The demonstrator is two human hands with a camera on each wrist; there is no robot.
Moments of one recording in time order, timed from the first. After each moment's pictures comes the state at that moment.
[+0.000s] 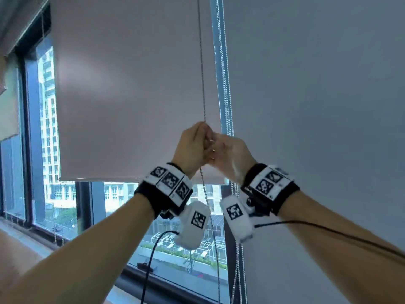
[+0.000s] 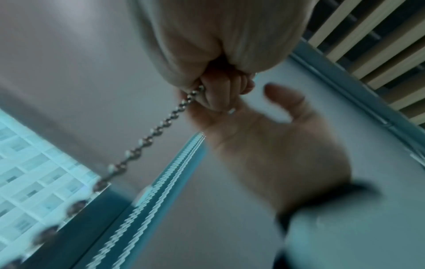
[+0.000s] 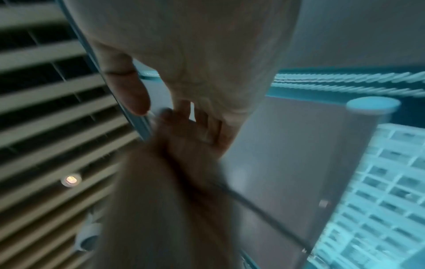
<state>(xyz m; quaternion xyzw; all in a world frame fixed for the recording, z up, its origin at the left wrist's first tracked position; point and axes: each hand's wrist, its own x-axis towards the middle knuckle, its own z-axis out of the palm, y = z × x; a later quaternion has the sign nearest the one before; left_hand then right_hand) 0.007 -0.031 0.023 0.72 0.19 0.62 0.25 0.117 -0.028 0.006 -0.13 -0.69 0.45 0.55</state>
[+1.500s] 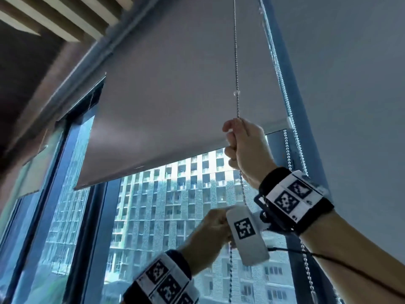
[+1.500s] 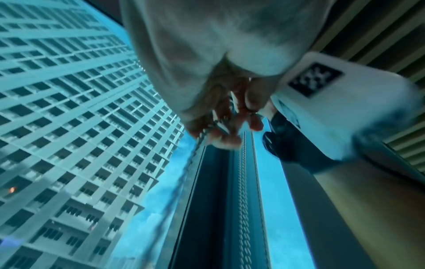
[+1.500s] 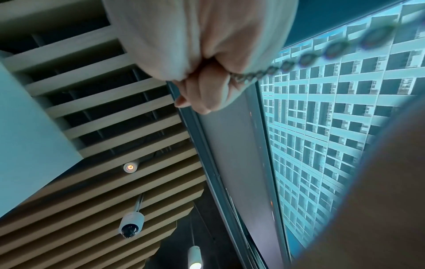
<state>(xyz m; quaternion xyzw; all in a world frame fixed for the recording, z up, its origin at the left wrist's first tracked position) -0.086 0.103 0.043 0.84 0.15 0.47 0.20 0.025 0.078 0.161 -0.06 -0.70 0.17 0.70</state>
